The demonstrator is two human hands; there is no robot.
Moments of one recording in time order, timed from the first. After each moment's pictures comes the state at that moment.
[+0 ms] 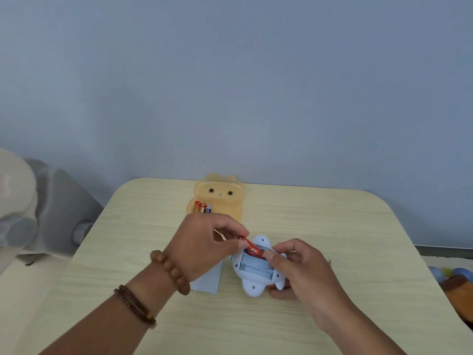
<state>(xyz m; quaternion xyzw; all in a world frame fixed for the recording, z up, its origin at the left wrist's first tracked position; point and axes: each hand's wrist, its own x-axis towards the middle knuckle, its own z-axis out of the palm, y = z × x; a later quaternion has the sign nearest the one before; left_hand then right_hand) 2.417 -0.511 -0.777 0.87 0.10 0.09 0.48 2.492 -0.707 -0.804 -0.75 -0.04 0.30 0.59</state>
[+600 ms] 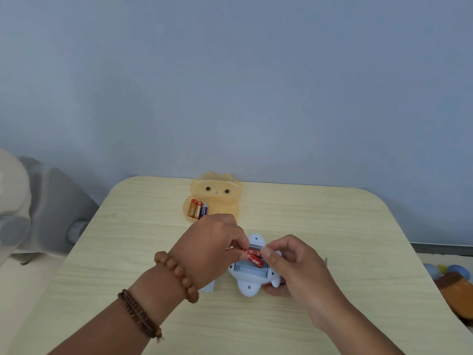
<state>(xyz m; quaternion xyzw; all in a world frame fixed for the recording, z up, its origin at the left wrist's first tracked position) 2.426 -0.520 -0.781 0.96 0.00 0.06 0.26 2.493 -0.710 -0.811 -0.75 -0.09 0.28 0.59</state>
